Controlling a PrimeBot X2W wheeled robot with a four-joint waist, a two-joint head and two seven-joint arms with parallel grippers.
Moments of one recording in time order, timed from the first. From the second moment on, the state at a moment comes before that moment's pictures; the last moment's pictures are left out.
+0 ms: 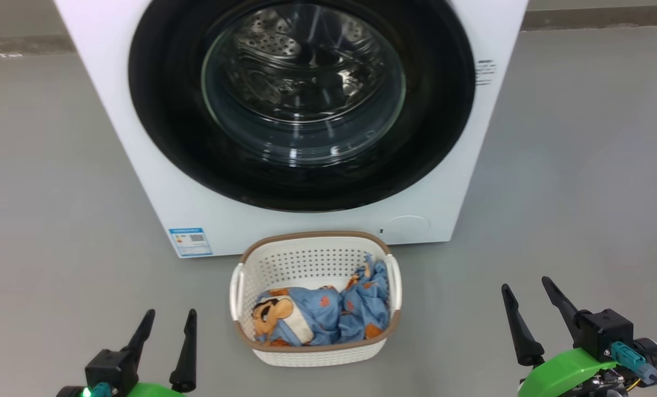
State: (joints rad) left arm -0.10 0.13 -0.22 0.36 -0.30 -0.04 -0.24; right arm -0.04 -0.06 -0.07 0.18 0.07 0.13 -0.15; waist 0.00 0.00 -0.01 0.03
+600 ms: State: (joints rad) left arm -0.11 0.13 -0.23 0.36 -0.30 -0.04 -0.24; right arm -0.04 -0.06 -0.07 0.18 0.07 0.13 -0.15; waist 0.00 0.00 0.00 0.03
